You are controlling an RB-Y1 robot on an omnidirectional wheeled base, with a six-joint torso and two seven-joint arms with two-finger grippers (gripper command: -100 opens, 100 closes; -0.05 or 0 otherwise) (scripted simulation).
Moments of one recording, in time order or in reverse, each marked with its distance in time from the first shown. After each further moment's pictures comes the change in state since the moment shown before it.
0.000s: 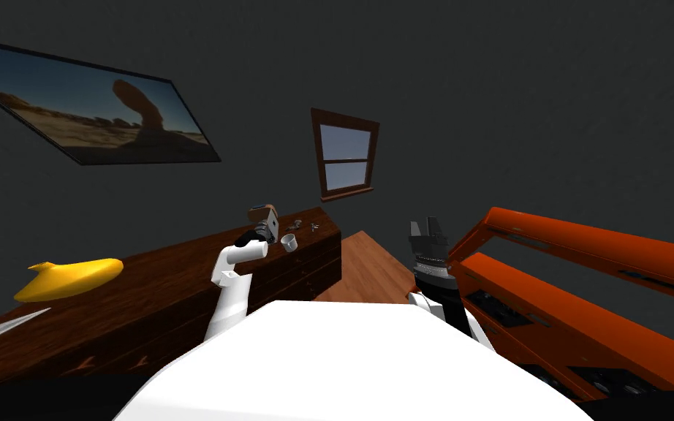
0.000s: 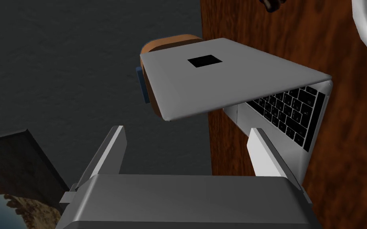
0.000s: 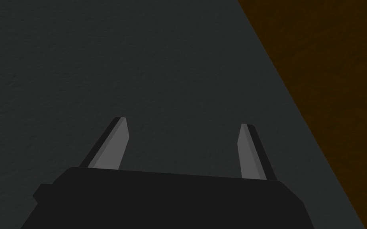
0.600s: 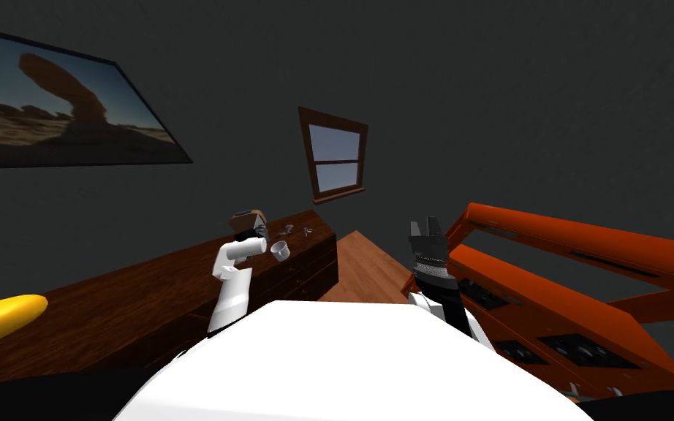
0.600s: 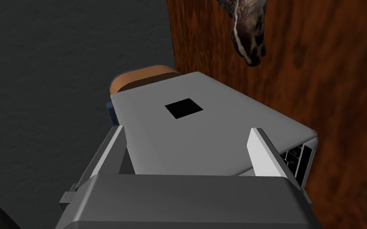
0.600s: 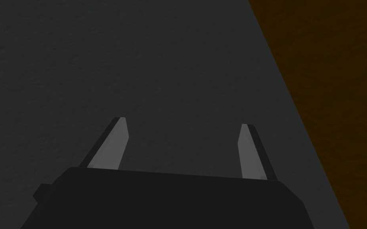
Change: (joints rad) left arm -0.066 0.021 0.045 0.087 0.009 0.154 0.018; right arm 0.000 0.000 0.000 0.000 0.000 0.000 0.000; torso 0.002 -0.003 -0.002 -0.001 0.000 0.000
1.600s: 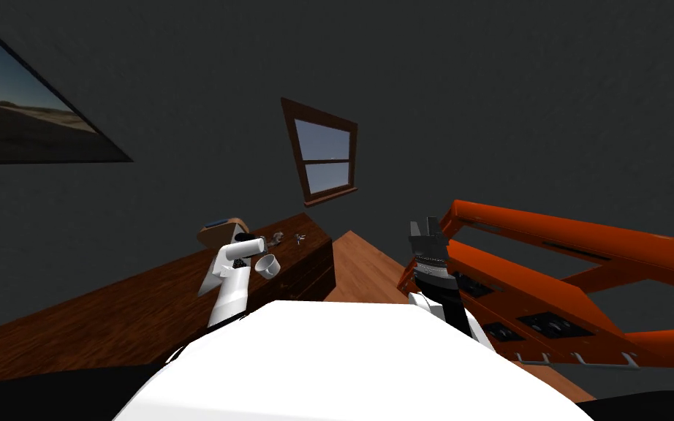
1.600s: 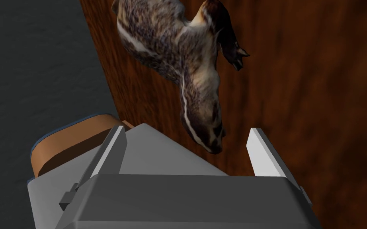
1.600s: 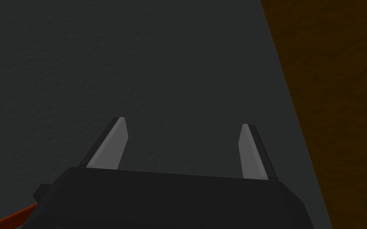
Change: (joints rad) left arm -0.035 0.021 0.057 0.146 0.040 0.192 0.015; right arm 0.000 0.000 0.000 0.000 0.000 0.000 0.000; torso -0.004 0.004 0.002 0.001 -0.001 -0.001
